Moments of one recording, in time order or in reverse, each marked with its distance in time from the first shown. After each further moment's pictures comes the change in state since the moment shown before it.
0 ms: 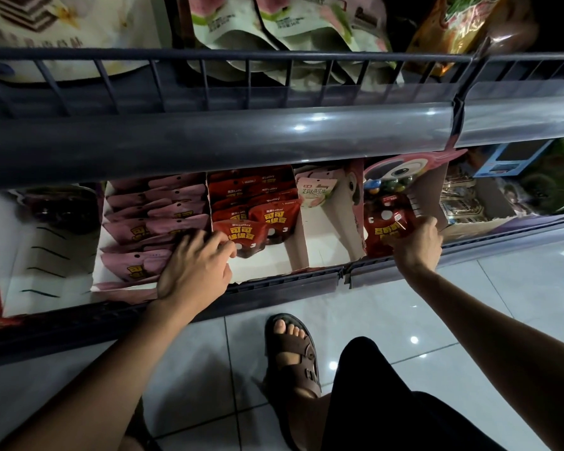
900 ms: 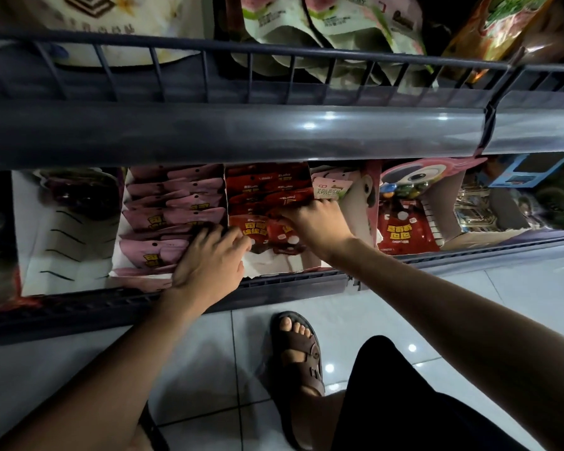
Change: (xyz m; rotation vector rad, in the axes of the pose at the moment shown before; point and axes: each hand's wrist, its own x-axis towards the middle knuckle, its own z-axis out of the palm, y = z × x) left_hand -0.004 -0.001 -0.008 0.018 -0.068 0.042; right_hand -0.101 -0.150 0.028 -0.315 -0.172 -1.333
